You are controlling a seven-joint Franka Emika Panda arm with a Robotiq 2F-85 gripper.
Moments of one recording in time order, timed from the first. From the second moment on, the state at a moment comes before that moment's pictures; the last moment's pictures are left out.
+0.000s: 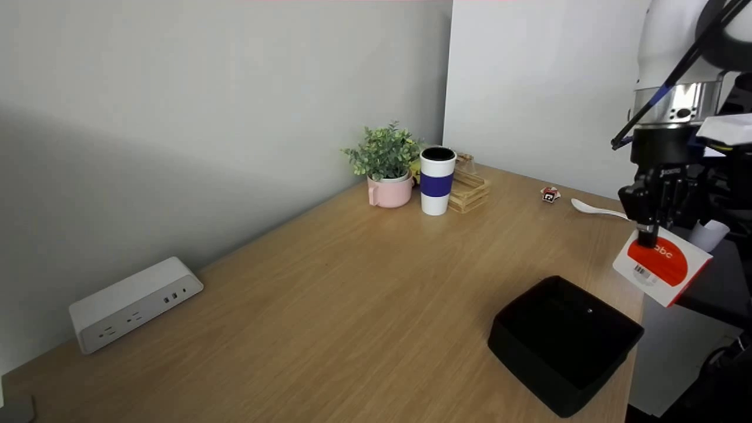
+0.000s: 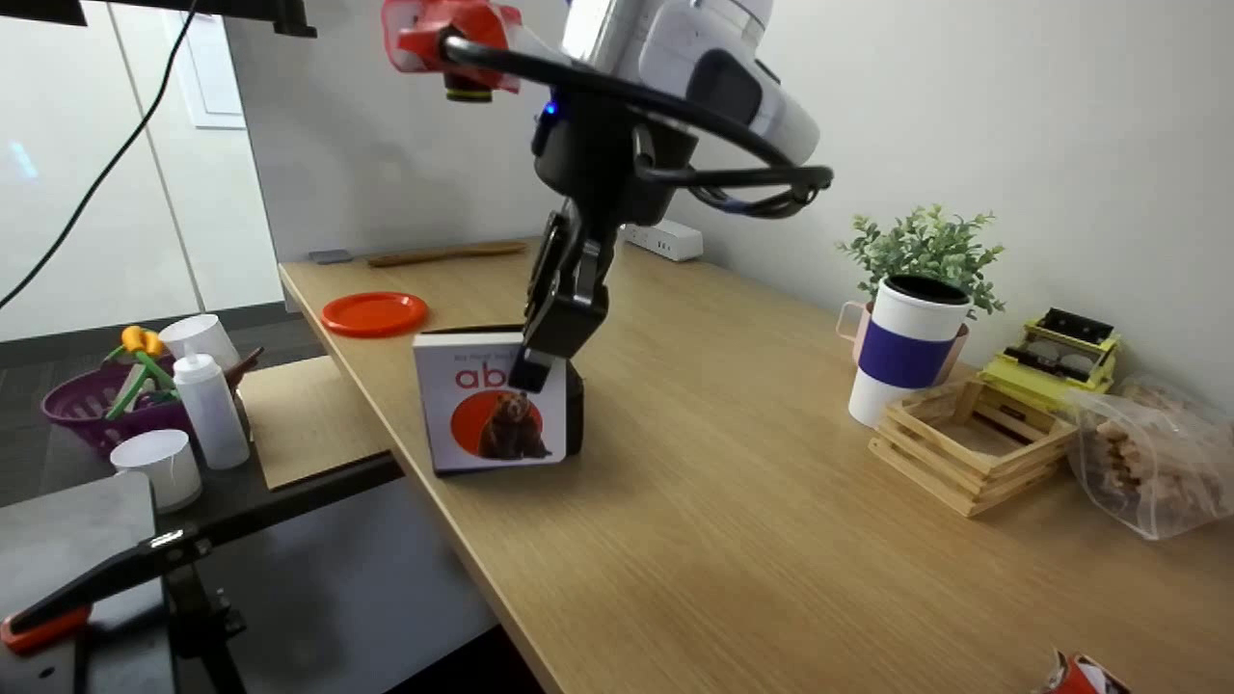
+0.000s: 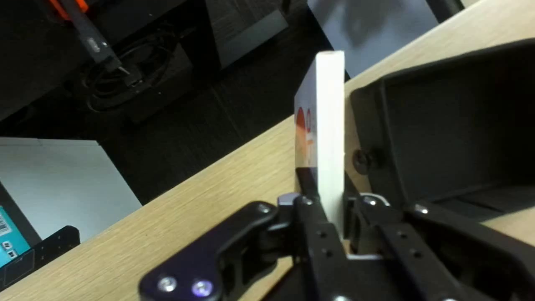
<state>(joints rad) -0.07 -0.04 -0.10 -2.44 0.19 2.12 0.23</state>
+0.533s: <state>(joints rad) -0.05 0.09 -0.08 -2.32 -0.04 2.05 0.19</state>
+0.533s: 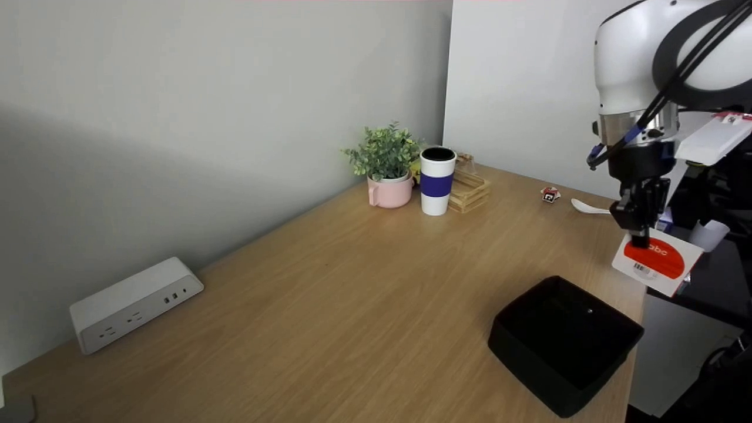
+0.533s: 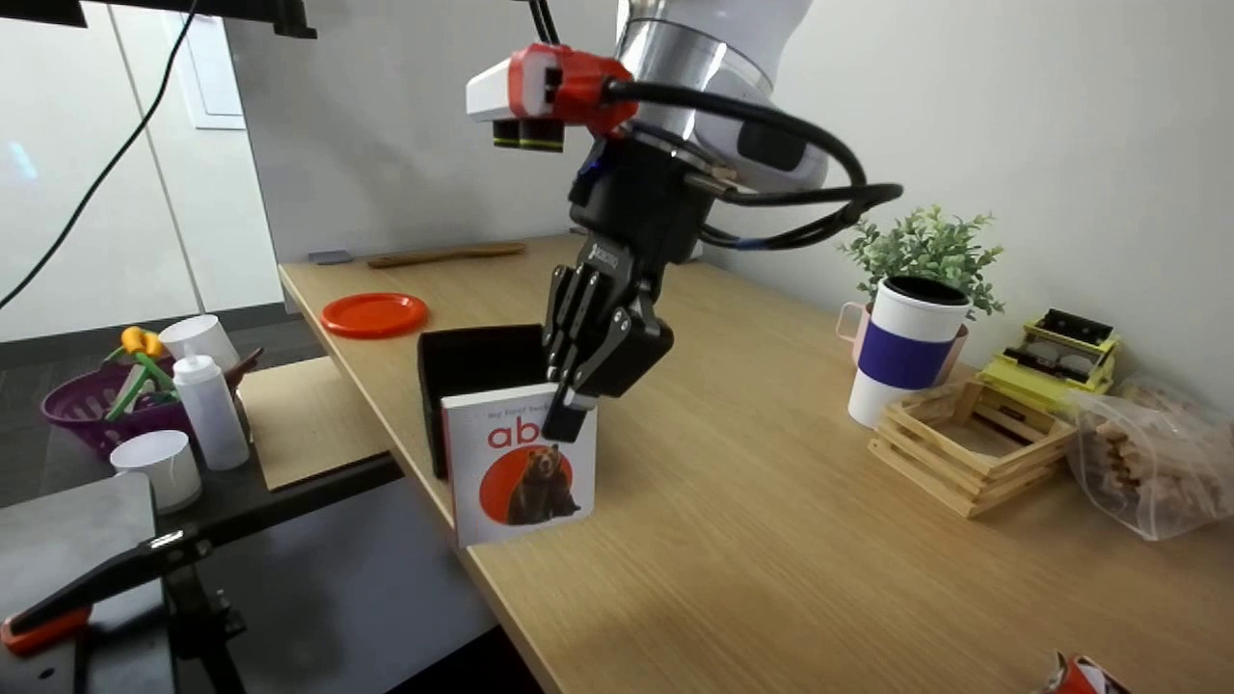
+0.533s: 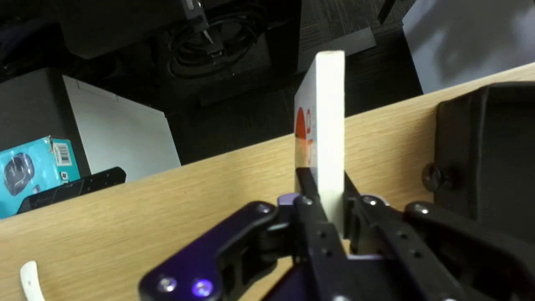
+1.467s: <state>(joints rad) -0.06 0.23 -0.08 -2.14 0.07 2.15 0.20</state>
